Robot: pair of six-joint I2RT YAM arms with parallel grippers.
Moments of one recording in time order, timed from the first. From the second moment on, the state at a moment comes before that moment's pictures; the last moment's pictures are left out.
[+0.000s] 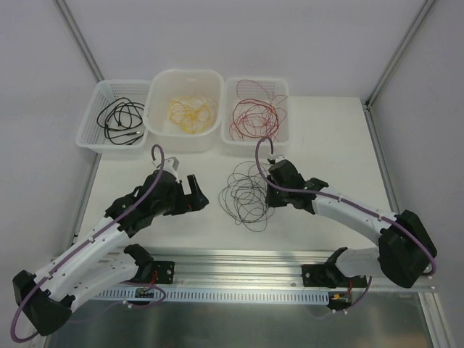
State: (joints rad) left arm -0.67 0.78 0.68 -0.65 -0.07 -0.77; right arm 0.74 1.33 0.78 -0.44 0.10 0.52
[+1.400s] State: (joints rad) left arm -0.68 0.84 0.60 -0.35 -0.03 -1.04; right arm 0.97 1.22 0.91 -0.05 -0.10 0.65
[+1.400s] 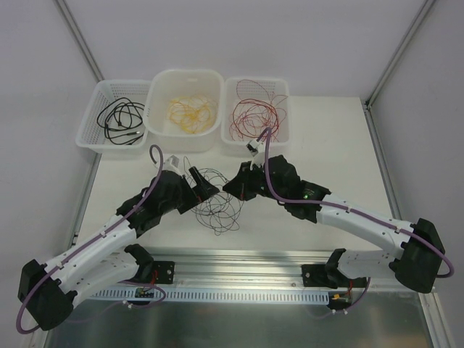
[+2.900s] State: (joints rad) left arm -0.69 0.81 1.02 -0.34 -0.32 -0.77; right arm 1.00 0.83 1.01 -0.60 0.13 0.43
